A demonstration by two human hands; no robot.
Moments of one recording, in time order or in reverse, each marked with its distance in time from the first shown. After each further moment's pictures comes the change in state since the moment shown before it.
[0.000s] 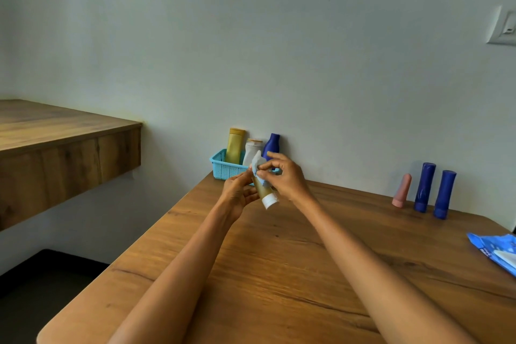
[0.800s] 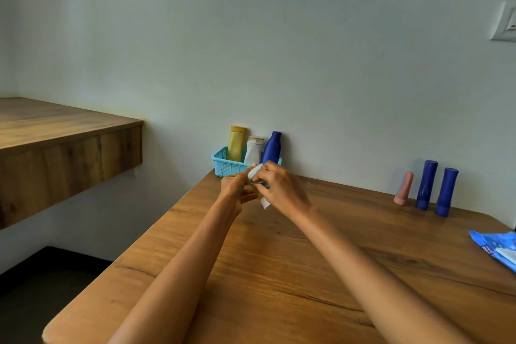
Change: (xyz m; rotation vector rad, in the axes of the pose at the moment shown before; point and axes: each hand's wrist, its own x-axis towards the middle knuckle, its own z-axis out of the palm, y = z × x) left_hand 0.004 0.004 0.001 0.110 0.237 -0.048; right_hand -0.024 -0.007 0.012 -0.590 0.013 -0.422
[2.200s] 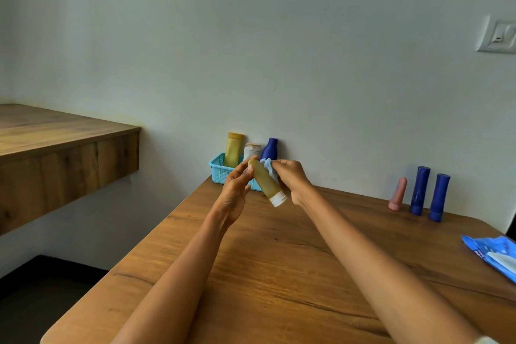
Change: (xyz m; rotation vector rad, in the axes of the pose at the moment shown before) left_hand -0.007 0.003 -0.002 -0.072 -0.455 0.255; right_hand 0.032 0.010 -0.024 0.901 -0.030 0.924
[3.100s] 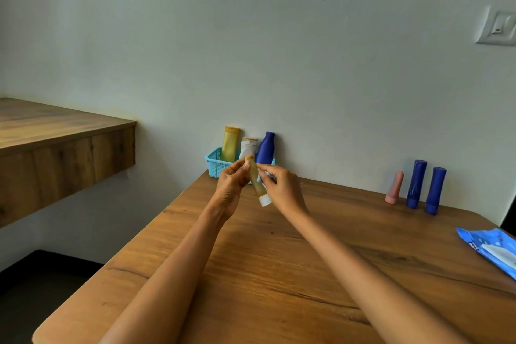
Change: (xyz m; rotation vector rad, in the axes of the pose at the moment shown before) left_hand -0.003 -0.002 0.000 0.012 0.046 0.033; right_hand -0.019 0.038 0.005 -0.435 0.079 -0.593
